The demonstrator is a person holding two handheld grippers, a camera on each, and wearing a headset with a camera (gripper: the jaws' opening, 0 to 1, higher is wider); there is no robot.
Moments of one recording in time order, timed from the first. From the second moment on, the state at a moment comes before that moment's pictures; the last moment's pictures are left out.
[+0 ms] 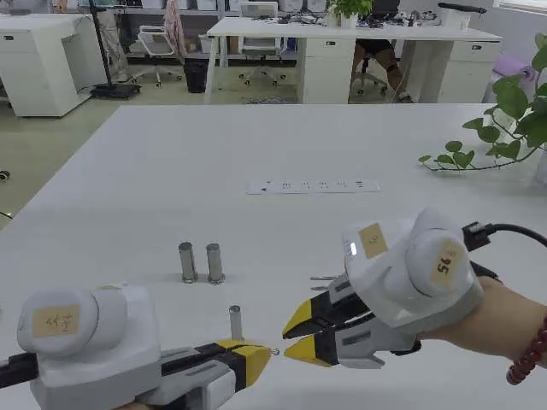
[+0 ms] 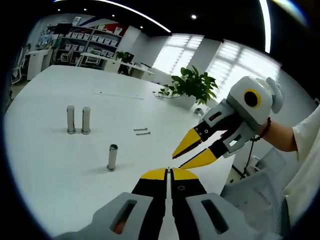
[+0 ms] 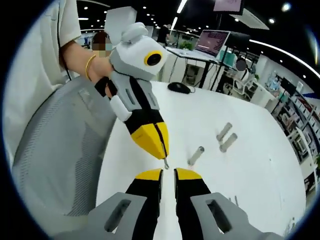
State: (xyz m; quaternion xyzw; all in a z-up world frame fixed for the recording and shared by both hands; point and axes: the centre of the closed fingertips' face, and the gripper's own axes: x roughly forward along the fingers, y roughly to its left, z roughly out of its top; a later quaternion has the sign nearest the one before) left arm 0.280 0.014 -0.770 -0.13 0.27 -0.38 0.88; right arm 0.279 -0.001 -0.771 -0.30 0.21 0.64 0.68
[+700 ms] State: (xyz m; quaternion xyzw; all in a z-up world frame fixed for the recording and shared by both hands) left arm 0.253 -0.002 -0.767 -0.03 0.25 -0.47 0.85; right arm 0.249 -0.009 -0.773 -0.19 0.28 0.70 0.63
